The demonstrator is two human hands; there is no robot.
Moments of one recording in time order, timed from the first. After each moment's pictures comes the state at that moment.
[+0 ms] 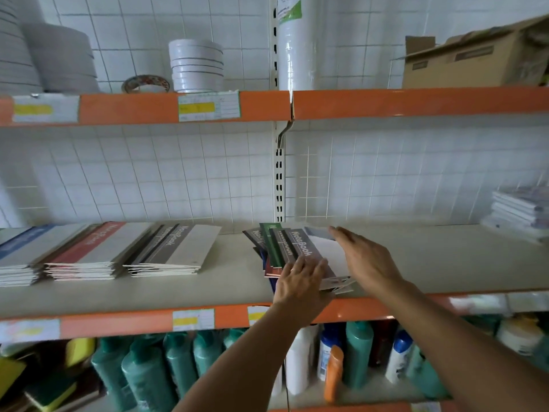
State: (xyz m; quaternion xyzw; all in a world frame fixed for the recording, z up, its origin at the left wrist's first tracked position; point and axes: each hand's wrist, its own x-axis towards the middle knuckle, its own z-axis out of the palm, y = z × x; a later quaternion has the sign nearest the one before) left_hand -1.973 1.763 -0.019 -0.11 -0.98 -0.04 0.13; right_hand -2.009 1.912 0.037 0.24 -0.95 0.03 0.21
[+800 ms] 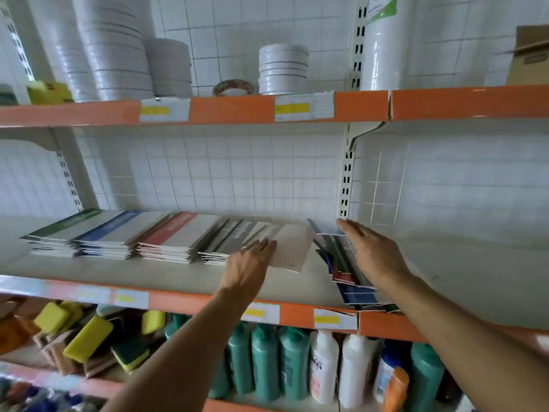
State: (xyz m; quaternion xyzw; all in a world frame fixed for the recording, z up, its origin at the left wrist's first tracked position) left_hand -1.910 1.580 0.020 0.05 -0.96 0.02 0.29; right_hand -2.009 1.808 0.047 0.34 -0.91 0.09 0.23
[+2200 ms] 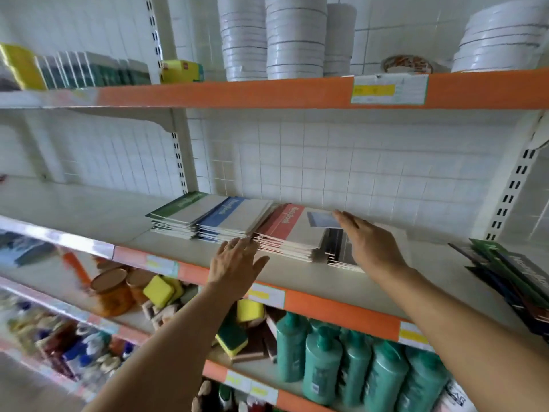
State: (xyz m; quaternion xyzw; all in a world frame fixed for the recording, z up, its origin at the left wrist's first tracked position) left_hand -1.798 1.300 -0.001 0.20 -0.96 -0.01 0.21; right_hand -1.960 1.512 0.028 0.47 -0.78 0.17 0.37
